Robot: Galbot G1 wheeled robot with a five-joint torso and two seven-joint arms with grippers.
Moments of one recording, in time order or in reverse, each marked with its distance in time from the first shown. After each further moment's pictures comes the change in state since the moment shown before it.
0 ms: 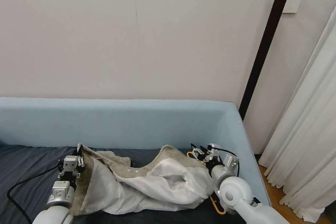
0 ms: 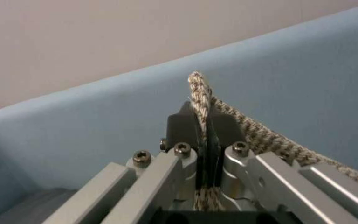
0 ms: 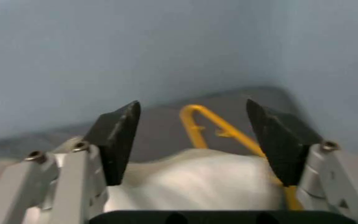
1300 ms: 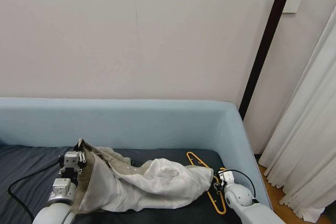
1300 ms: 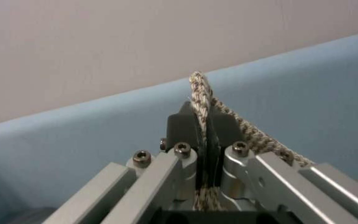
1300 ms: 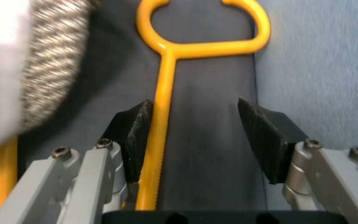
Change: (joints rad) left arm 0.002 0.016 0.020 -0.067 -0.013 -0.006 -0.020; right arm 0.126 0.136 -0.009 -0.582 -0.438 -0.289 -0.303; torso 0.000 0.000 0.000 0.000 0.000
